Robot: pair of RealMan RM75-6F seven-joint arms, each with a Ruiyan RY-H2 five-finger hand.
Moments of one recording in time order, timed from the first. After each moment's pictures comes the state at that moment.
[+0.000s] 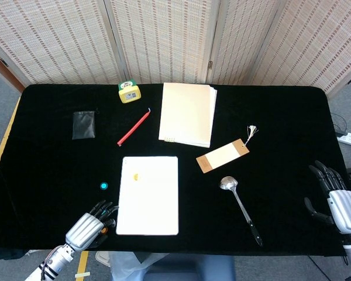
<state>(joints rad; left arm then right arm) -0.35 -1.46 0.23 -1.40 1.74 1.27 0.10 0.08 -1.09 0.03 -1.51 -1.59 1.49 0.40</state>
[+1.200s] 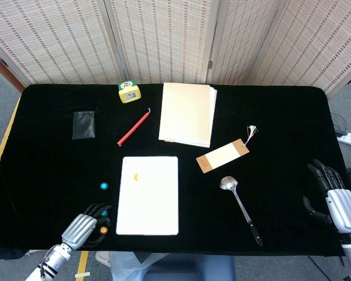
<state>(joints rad) -0.32 -1.48 0.19 -1.36 1.65 1.20 -0.13 0.09 -1.08 0.03 -1.55 -1.58 1.49 0.37</state>
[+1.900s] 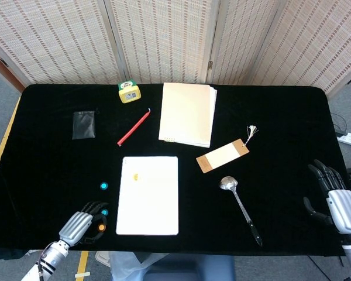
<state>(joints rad) -0.31 -1.51 0.18 -1.26 1.66 1.21 -0.31 0.09 -1.07 0.03 -1.57 -1.58 1.50 0.36</state>
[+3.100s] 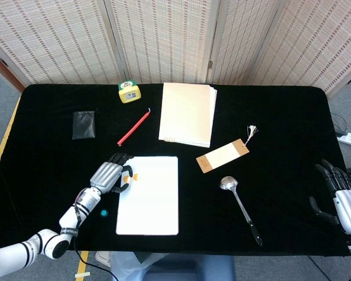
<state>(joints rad) -0.68 -1.57 -0.16 -1.29 1.33 0.84 0.00 0.07 -1.06 0.03 -1.53 -1.56 1.50 0.40</state>
